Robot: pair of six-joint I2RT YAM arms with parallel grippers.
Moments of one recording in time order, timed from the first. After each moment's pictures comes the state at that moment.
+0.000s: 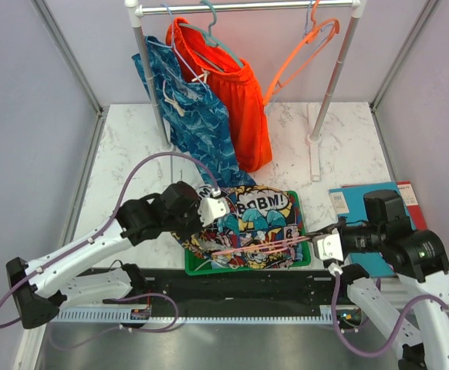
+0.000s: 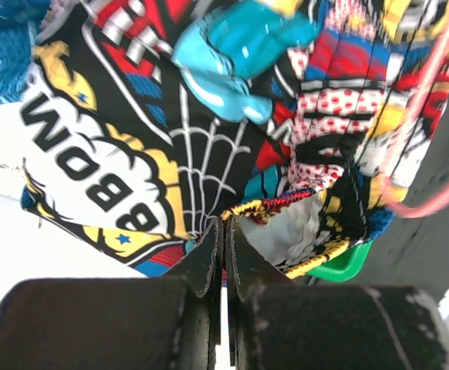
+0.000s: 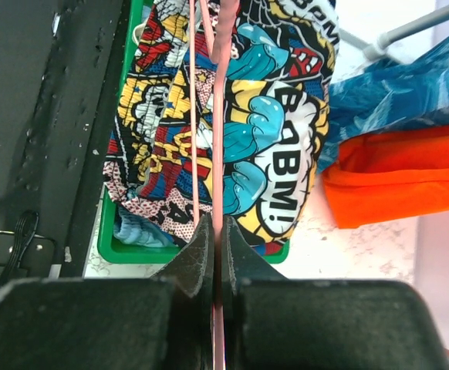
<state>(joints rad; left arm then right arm) -0.95 0.98 0.93 -0.84 0.04 0.33 0.29 0.60 1.08 -1.37 -0.86 -1.42</state>
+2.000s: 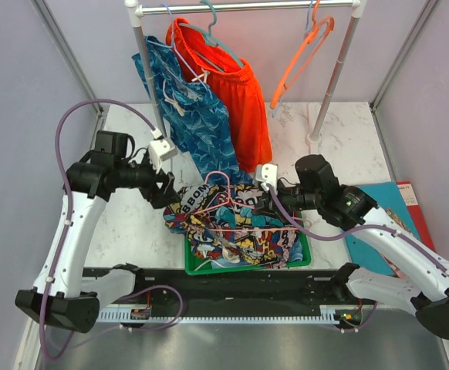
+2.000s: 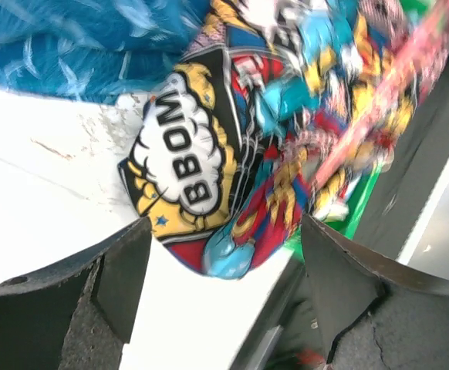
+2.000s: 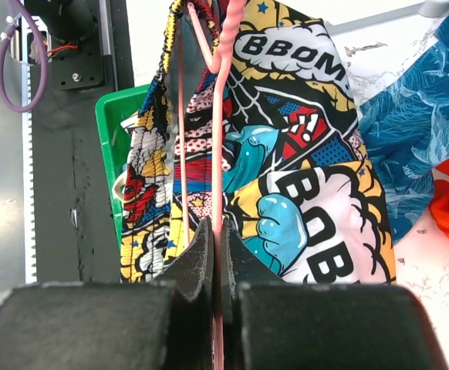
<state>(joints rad) -0.19 1.11 1.33 -1.10 0.69 0.50 0.72 1.03 1.02 -0.56 -0.59 -0.33</state>
